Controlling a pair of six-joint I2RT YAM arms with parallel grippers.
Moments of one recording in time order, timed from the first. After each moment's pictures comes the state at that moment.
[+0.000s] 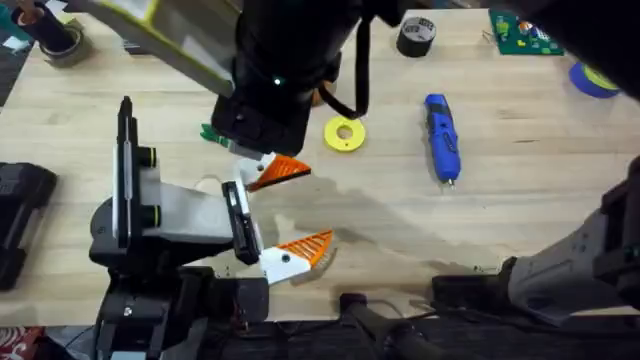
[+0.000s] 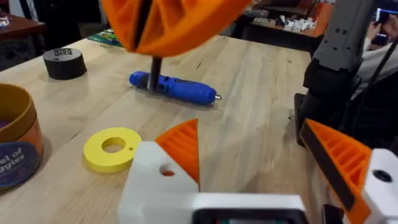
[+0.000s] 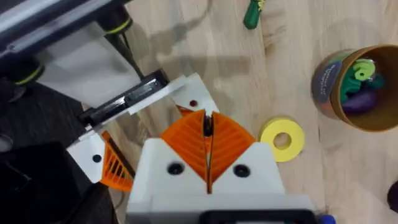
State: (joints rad) left arm -0.02 0.01 0.01 -0.14 1.23 0.03; right arm 1.07 1.87 2.18 -1.47 -0.06 -0.29
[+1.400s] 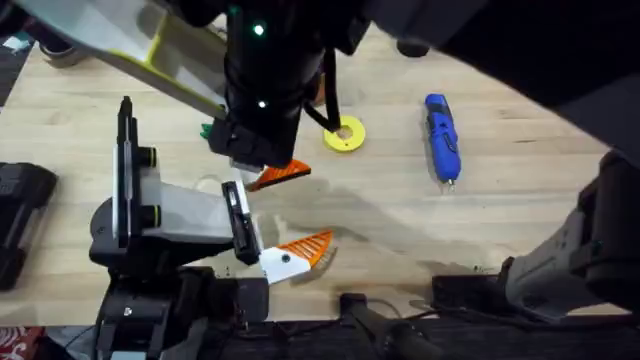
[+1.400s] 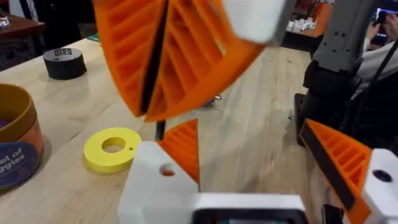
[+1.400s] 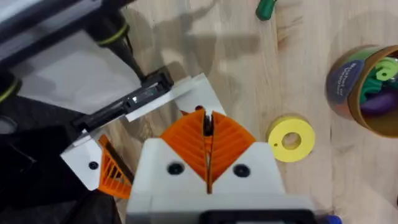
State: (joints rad) left arm -0.02 0.01 0.01 -0.14 1.23 0.03; right arm 1.08 1.92 2.17 -1.48 -0.06 -0.29
